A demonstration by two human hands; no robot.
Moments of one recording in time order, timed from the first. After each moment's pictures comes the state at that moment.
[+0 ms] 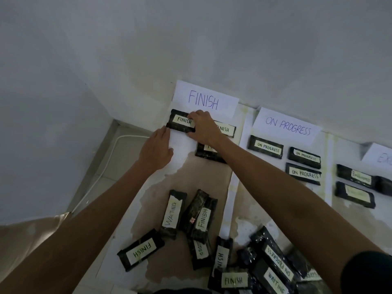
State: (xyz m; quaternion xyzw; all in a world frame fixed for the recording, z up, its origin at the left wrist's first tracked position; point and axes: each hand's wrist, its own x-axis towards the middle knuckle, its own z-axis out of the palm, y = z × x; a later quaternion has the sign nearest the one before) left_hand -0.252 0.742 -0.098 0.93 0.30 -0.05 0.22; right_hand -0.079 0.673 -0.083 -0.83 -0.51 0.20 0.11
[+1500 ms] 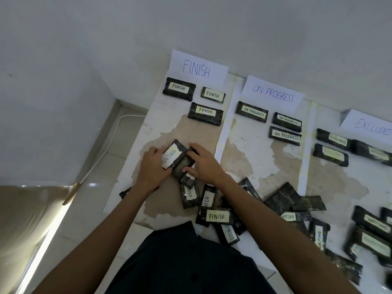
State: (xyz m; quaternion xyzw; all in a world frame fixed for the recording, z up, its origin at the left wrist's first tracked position) left_hand -0.362 0.590 -0.077 0.84 0.41 -0.02 0.35; right_hand -0.205 0.473 -0.100 -0.77 -0.56 0.27 0.15
